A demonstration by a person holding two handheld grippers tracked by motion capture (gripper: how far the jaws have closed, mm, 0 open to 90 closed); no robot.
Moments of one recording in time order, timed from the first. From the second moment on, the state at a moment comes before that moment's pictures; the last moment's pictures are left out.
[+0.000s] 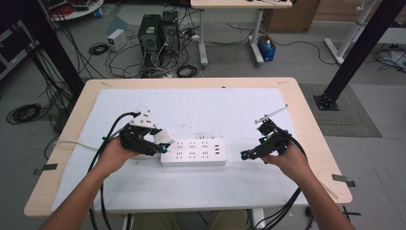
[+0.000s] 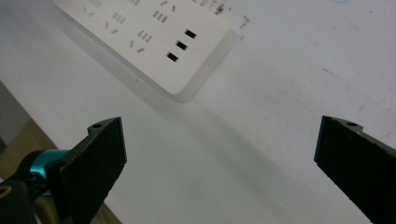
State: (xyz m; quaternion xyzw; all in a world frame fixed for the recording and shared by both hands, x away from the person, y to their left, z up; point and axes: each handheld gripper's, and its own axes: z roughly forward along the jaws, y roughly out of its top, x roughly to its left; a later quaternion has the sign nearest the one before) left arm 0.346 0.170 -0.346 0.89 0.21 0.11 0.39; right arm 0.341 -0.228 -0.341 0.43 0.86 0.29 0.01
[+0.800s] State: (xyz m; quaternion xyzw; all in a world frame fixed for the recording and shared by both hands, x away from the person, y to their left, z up) left arm 0.341 0.135 -0.351 0.89 0.13 0.07 0.43; right arm 0.342 -0.214 -0.336 0.49 0.76 0.41 -0.14
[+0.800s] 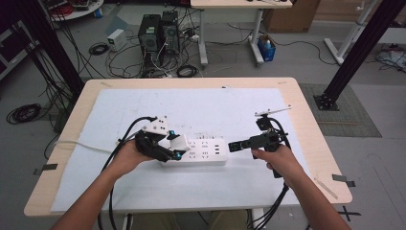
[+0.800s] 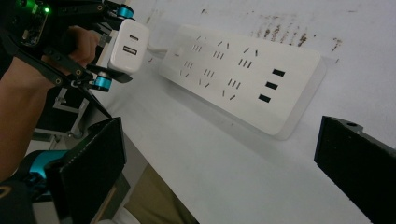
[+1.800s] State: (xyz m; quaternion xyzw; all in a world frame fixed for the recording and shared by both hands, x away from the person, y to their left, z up) left arm 0.338 0.087 -0.363 0.87 0.09 0.05 0.47; right arm 0.351 -0.183 -0.338 0.53 0.74 0.37 -0.21
